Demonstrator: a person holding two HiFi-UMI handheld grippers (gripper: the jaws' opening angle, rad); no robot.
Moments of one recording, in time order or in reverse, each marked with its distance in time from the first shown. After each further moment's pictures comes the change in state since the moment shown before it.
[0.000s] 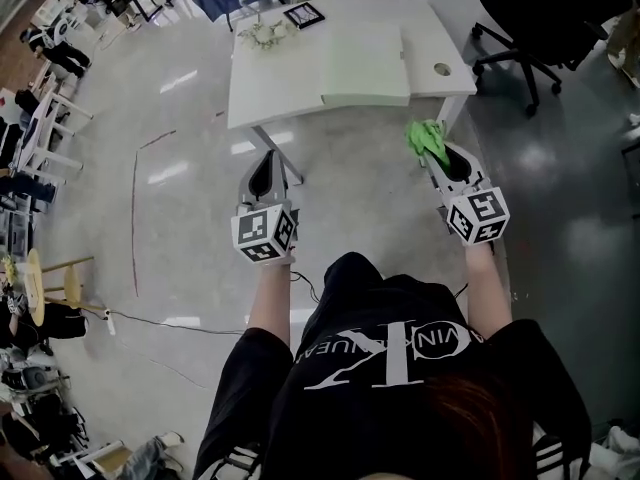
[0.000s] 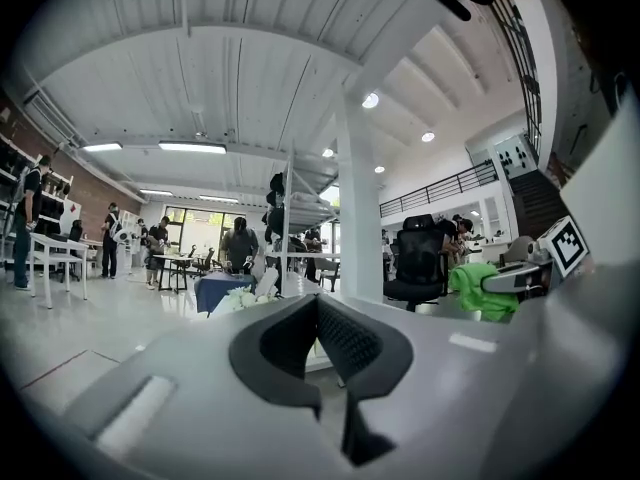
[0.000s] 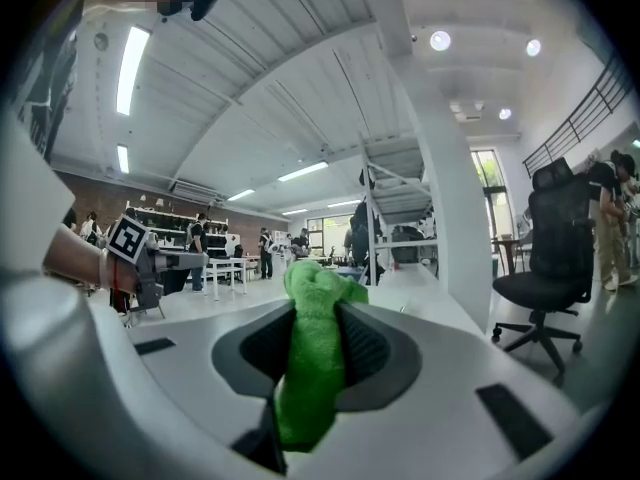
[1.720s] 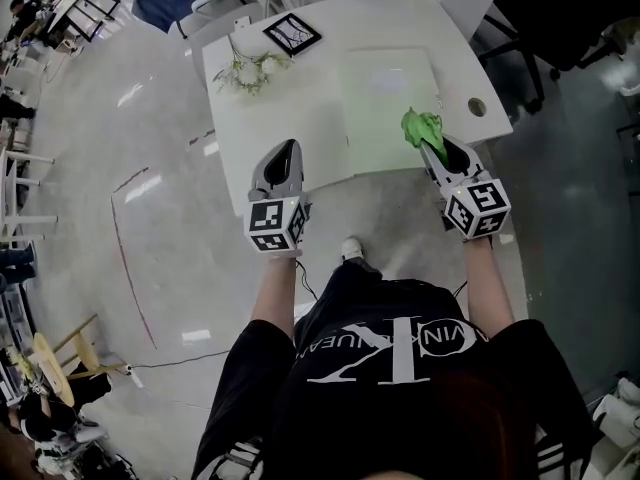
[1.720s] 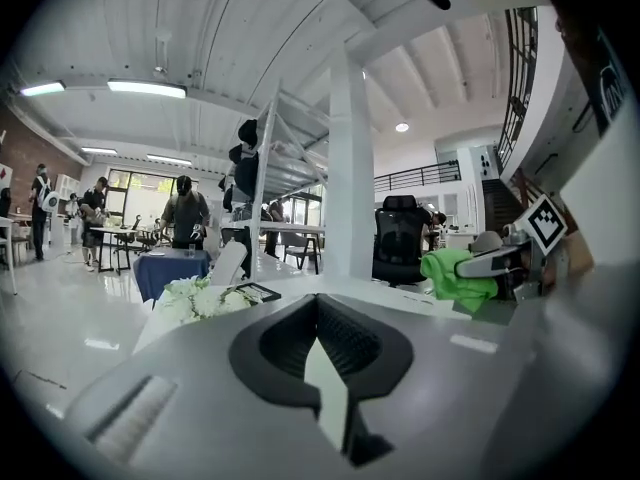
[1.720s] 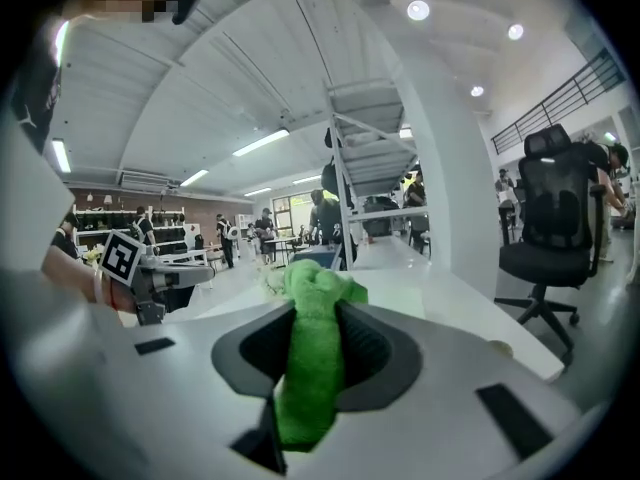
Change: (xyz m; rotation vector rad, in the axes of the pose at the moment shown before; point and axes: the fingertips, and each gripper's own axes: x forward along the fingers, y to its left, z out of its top) left arm 0.290 0.111 -0.040 -0.003 0.146 -0.299; right arm 0.267 -0.081 0.000 0.134 0.145 -0.175
